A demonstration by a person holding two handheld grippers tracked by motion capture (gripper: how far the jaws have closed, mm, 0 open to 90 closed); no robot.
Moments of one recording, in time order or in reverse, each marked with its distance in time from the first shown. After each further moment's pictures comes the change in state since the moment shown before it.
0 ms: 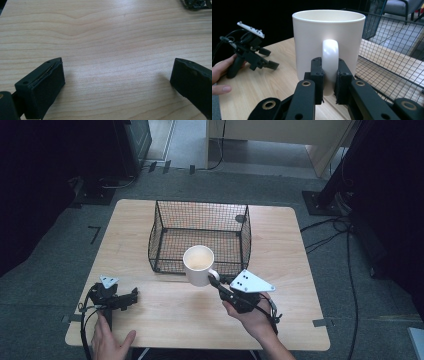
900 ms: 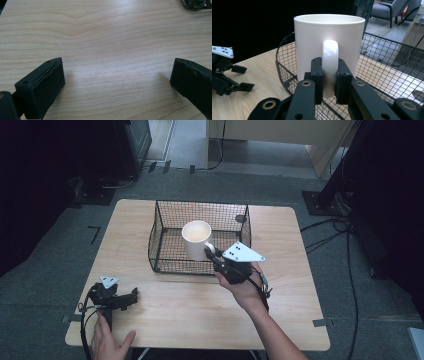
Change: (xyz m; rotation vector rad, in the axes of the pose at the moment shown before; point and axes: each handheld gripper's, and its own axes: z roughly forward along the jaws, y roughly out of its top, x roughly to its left) left arm 0.000 0.000 0.000 0.002 -0.002 -0.001; right arm -0.031 0.037 0.045 -0.012 -0.082 0.005
